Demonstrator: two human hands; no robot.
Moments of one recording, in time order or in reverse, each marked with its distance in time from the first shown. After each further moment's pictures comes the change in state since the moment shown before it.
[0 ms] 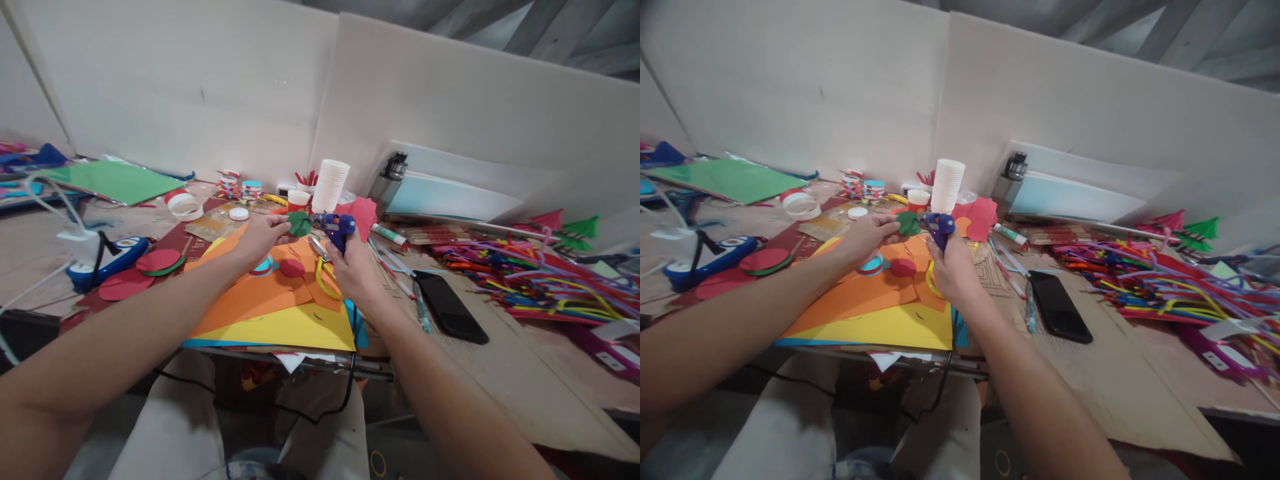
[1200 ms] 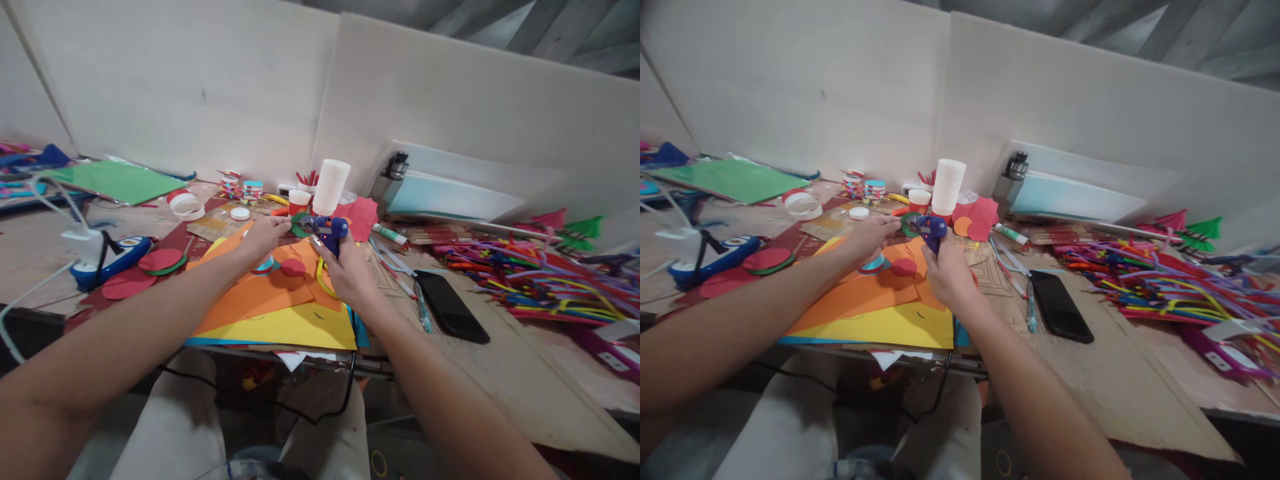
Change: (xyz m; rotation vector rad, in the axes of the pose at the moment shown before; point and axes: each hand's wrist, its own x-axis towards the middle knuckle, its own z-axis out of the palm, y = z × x) left_hand -0.002 0.005 0.008 -0.032 0.021 -0.084; right_hand -0.003 -0.008 0.006 0.043 -0.086 0.066
